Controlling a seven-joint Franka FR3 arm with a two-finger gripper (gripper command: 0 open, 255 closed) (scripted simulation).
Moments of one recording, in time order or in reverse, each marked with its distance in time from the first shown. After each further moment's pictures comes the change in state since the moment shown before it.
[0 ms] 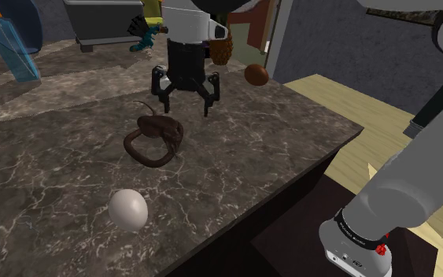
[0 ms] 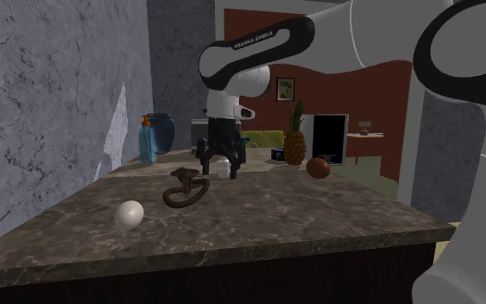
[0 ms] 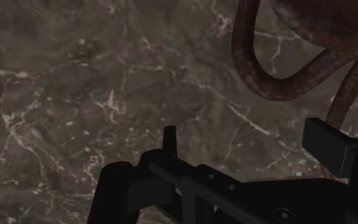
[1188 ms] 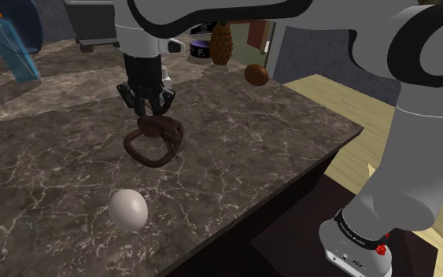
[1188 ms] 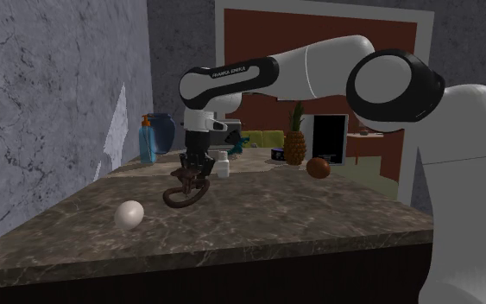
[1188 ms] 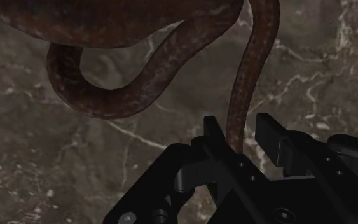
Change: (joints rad) arm 0.124 0.373 0.019 0.316 -0.219 0.023 0.296
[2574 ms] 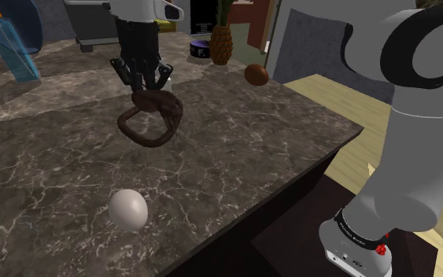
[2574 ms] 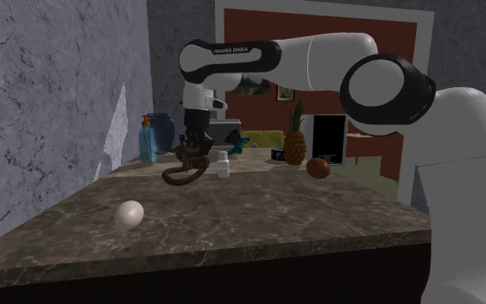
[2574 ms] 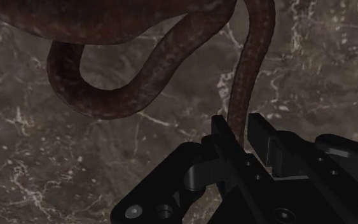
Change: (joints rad) arm 0.039 0.038 0.002 0.217 -0.021 -0.180 0.017
